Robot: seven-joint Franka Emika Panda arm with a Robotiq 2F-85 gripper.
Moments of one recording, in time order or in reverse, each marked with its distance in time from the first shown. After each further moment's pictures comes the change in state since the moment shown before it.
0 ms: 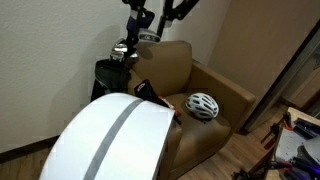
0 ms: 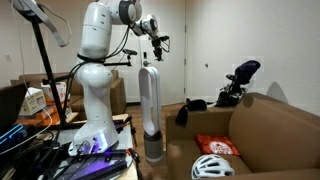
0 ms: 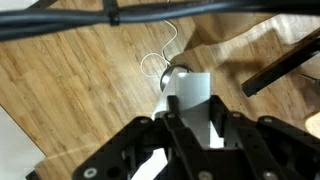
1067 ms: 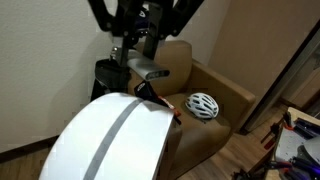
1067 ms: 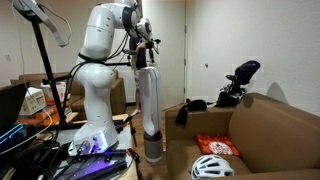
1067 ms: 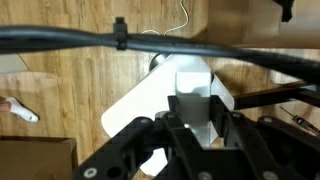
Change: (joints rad) arm 0.097 0.078 0.028 0.066 -0.022 -0.008 -0.352
